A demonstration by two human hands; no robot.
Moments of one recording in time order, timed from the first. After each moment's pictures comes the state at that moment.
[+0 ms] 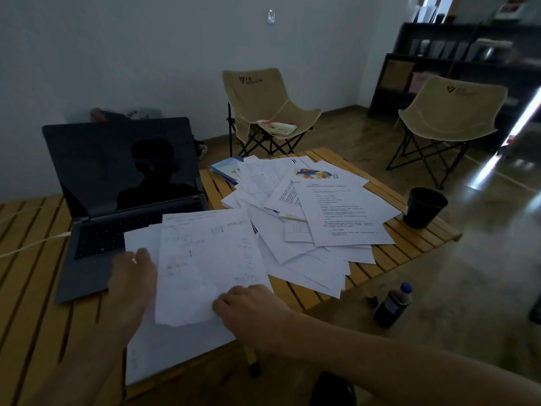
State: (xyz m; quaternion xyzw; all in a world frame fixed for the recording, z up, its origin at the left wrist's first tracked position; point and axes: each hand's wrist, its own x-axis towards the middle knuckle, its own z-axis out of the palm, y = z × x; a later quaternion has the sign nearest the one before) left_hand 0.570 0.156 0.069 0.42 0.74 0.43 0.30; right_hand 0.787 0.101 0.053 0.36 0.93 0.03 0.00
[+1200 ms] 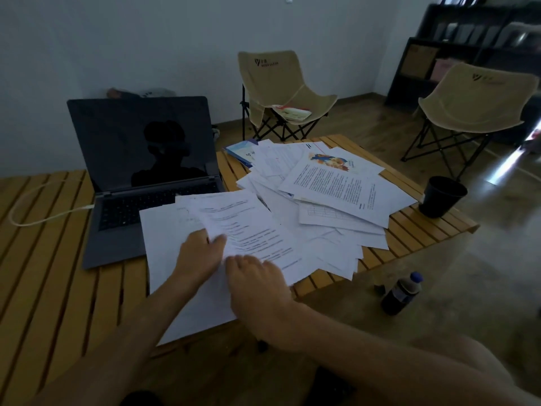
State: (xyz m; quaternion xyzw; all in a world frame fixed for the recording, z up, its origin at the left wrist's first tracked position) left_hand 0.629 0.143 0.068 0.56 0.68 0.35 0.31; right_hand 0.746 0.069 0.099 0.55 0.83 -0.07 -0.02
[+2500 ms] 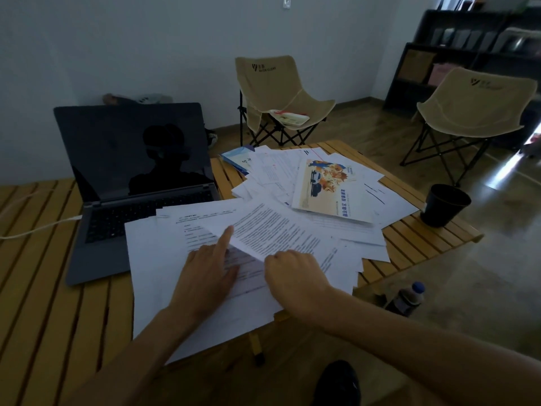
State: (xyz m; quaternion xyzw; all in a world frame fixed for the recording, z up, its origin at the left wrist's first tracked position) left_hand 0.632 0.153 0.030 0.79 0.55 0.24 0.09; right_hand 0.818 0.109 0.099 0.55 0.84 0.01 0.01
